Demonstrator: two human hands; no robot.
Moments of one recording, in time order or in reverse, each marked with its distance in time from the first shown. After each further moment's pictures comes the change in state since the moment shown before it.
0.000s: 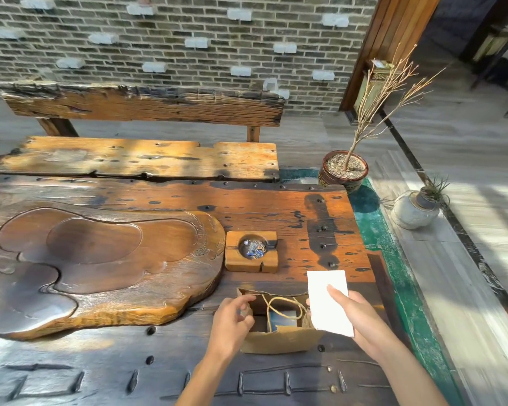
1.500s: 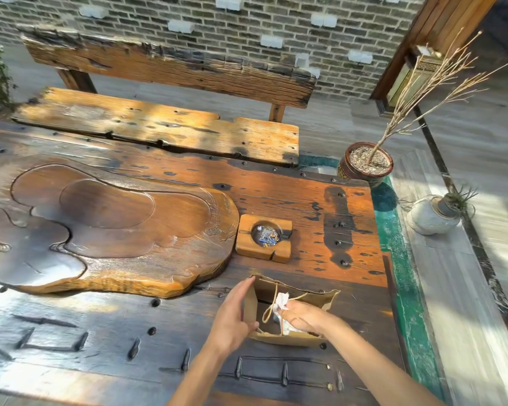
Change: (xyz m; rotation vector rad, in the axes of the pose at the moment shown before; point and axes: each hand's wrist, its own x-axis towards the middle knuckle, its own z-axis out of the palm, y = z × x) left_hand -0.002 -0.016 -0.010 -0.147 -0.070 -0.075; right_hand 0.081 0.020 0.099 -0.997 -0.464 -0.042
